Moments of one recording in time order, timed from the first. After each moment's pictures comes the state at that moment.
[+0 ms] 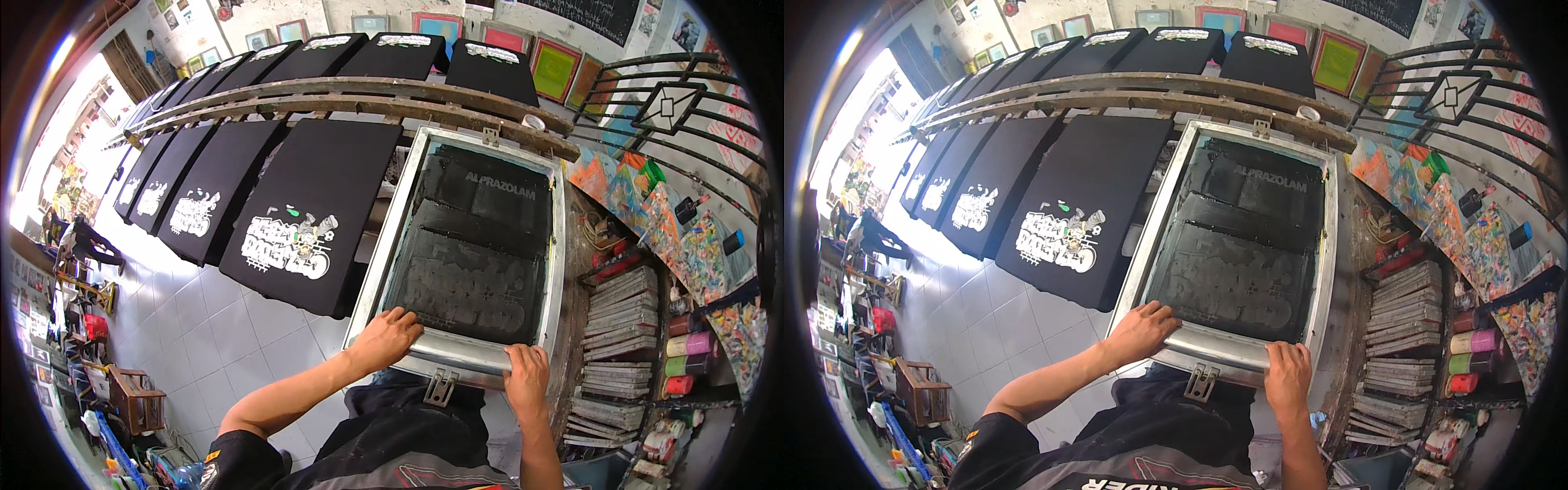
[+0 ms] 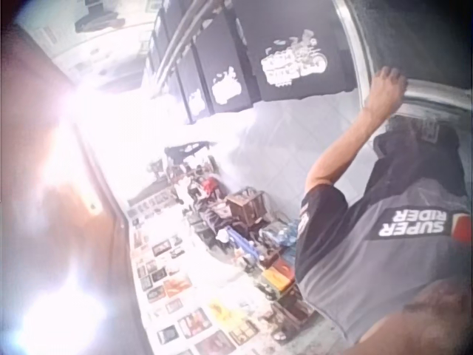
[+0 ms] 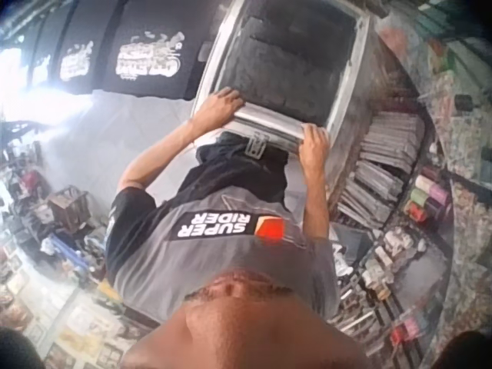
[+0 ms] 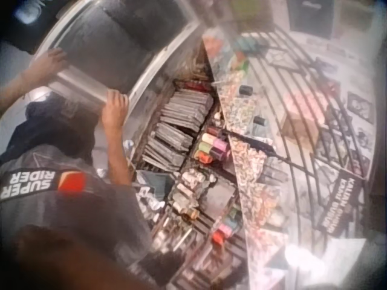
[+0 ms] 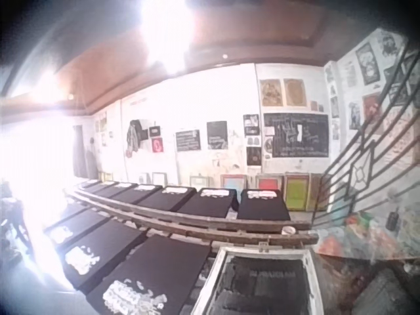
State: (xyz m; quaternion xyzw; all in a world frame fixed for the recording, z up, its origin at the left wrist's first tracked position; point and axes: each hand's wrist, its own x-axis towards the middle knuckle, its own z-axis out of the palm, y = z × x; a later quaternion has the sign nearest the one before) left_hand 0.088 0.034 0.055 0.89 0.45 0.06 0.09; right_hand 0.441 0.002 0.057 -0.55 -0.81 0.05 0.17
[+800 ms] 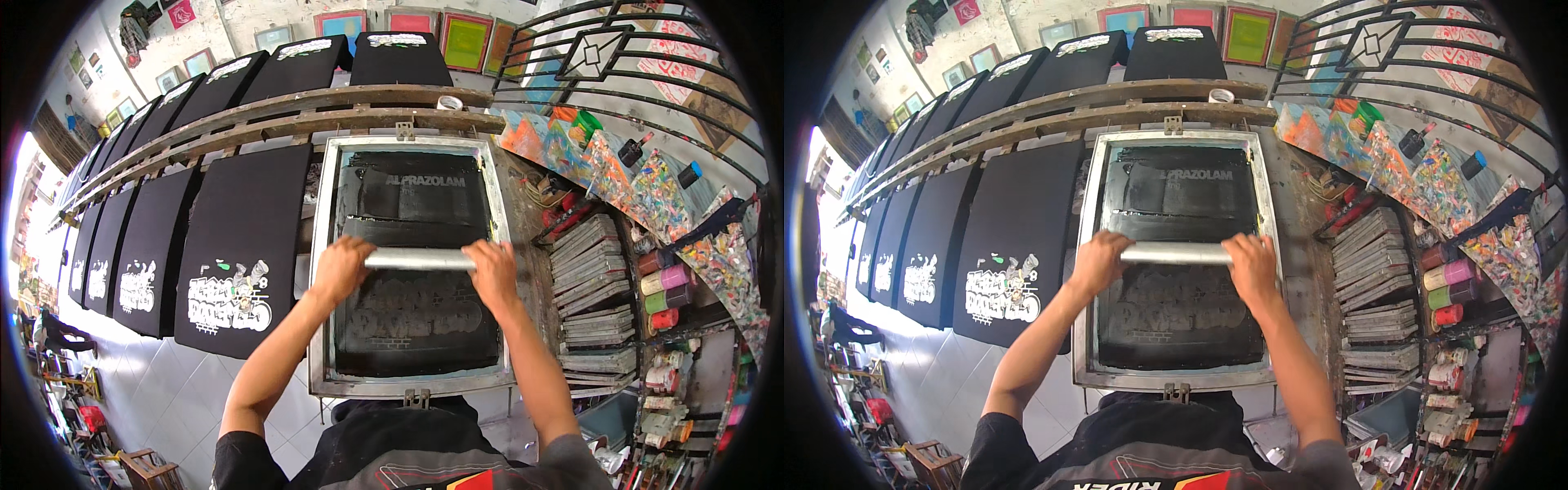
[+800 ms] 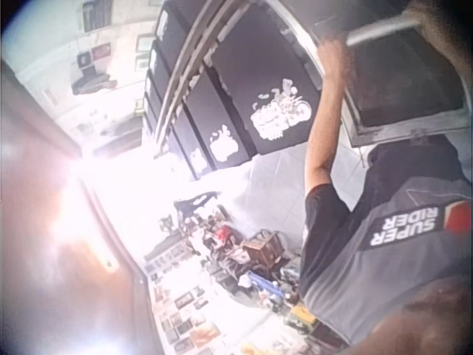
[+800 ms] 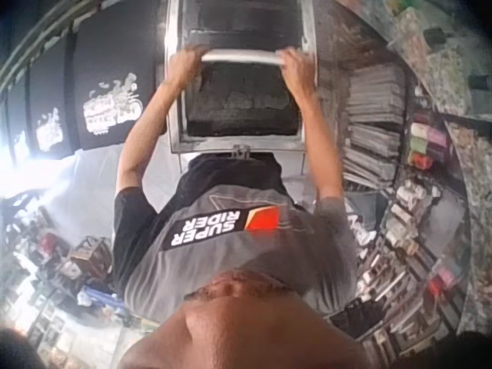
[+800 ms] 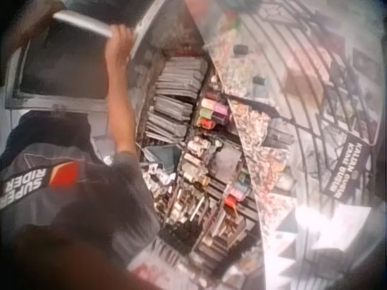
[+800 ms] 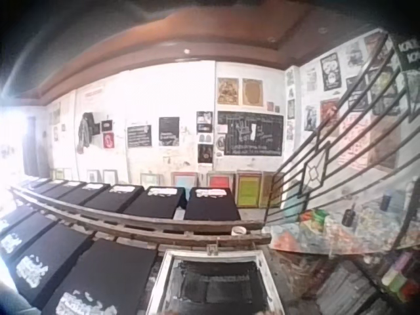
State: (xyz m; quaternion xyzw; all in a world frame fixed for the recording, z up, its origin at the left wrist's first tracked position) left_hand 0.101 0.247 0.050 0.86 0.49 0.14 0.06; right_hand 0.450 0.203 0.049 -0.57 -0.79 -0.03 0.23
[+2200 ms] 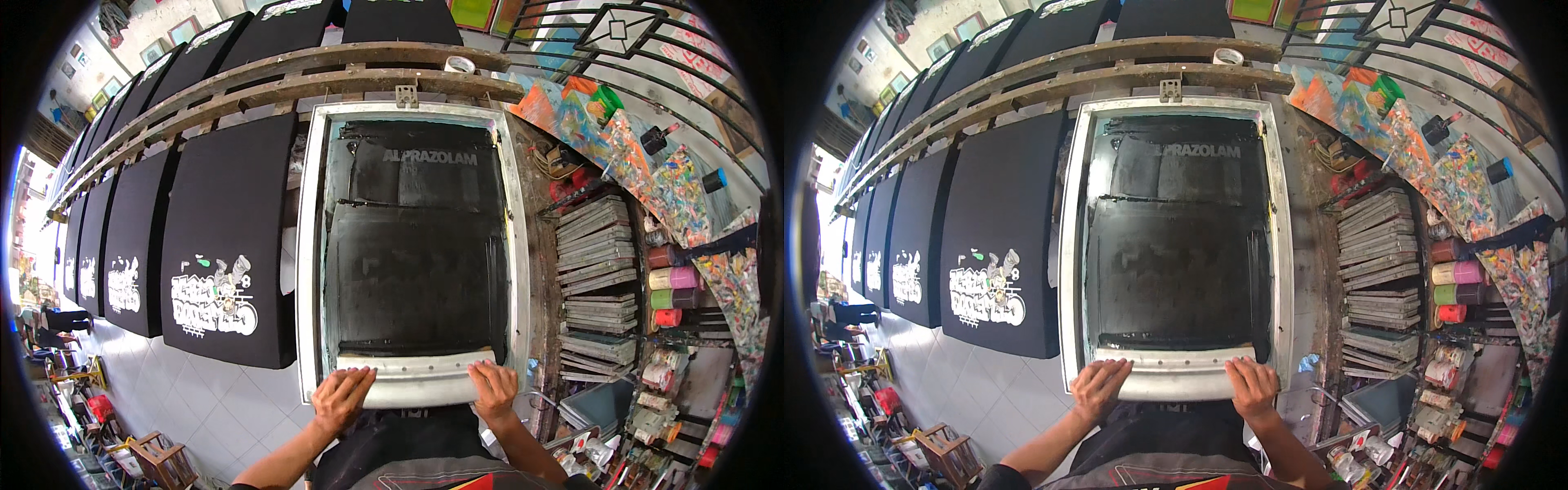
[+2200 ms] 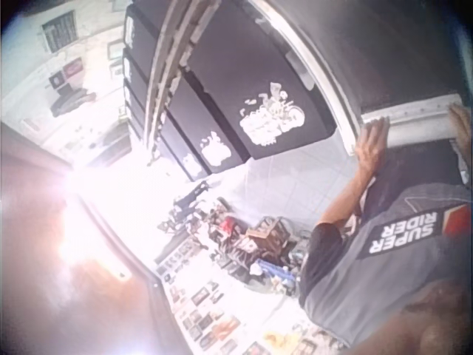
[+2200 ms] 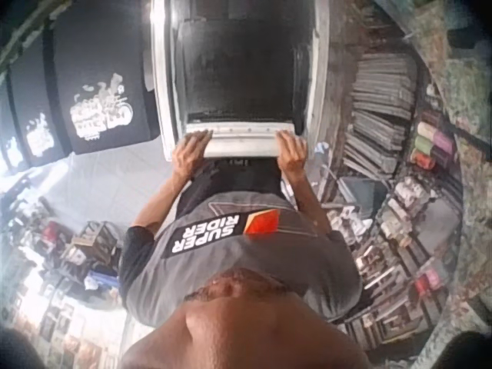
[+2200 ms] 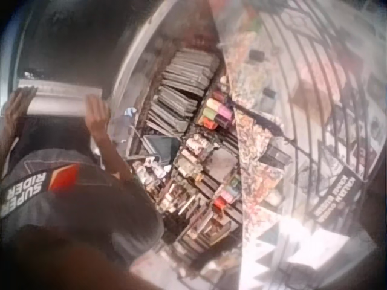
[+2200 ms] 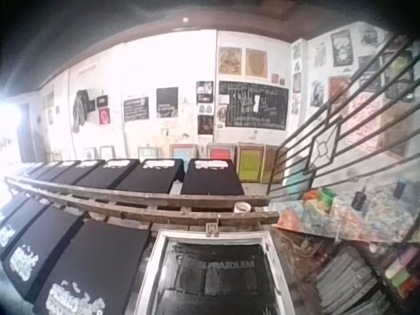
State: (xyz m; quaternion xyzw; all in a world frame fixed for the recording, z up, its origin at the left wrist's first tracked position) left_hand 0.097 0.024 0.013 0.83 0.50 0.25 0.04; right_hand 0.447 -0.009 -0.013 -0.57 -0.79 -0.03 0.24
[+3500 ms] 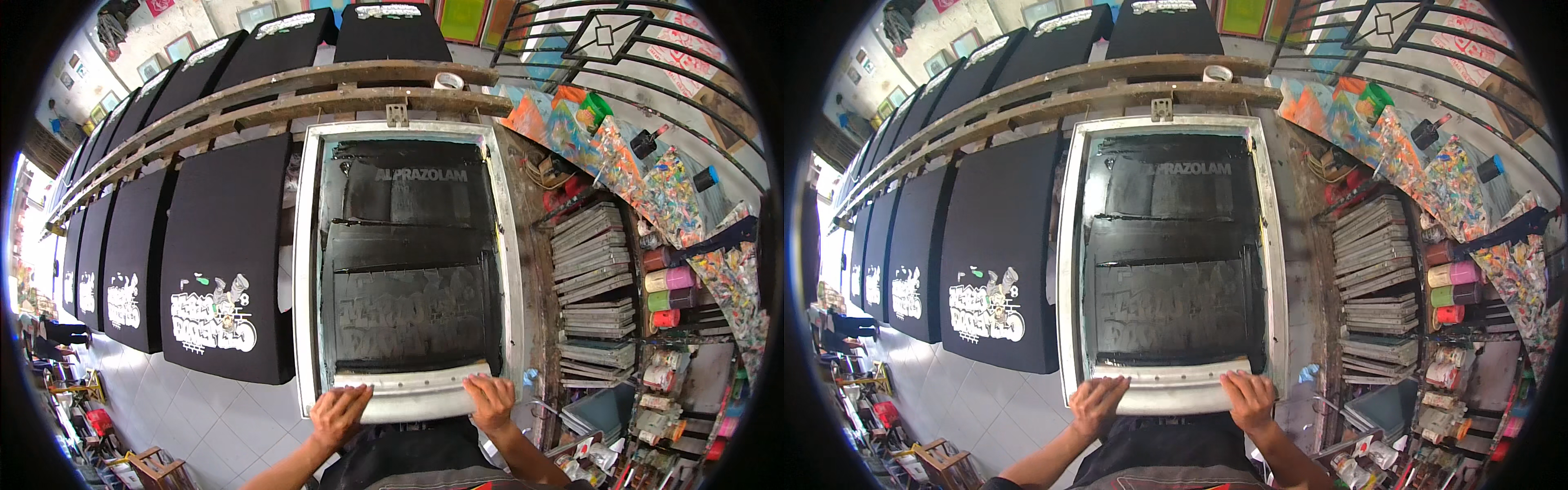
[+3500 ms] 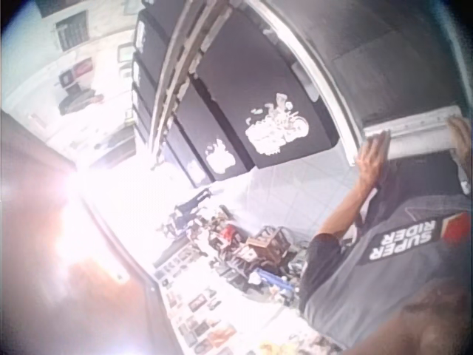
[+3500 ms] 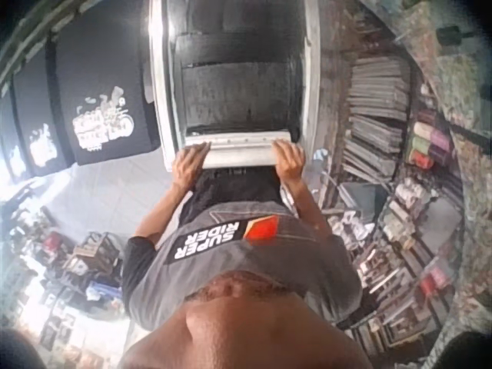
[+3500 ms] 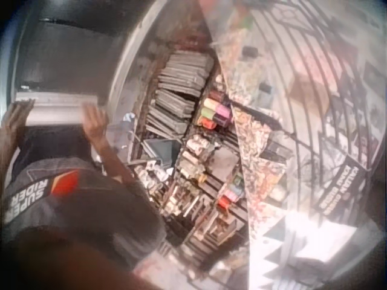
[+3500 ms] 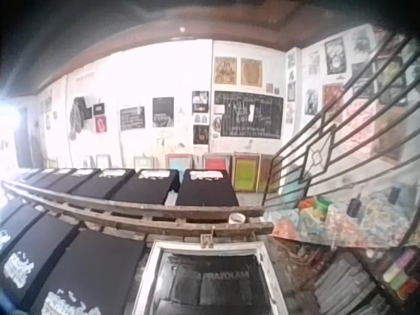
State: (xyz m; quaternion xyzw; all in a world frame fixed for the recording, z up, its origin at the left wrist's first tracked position) left_hand 0.096 0.018 0.019 0.83 0.50 0.22 0.05; right_hand 0.446 -0.012 -0.003 -0.57 -0.78 0.01 0.24
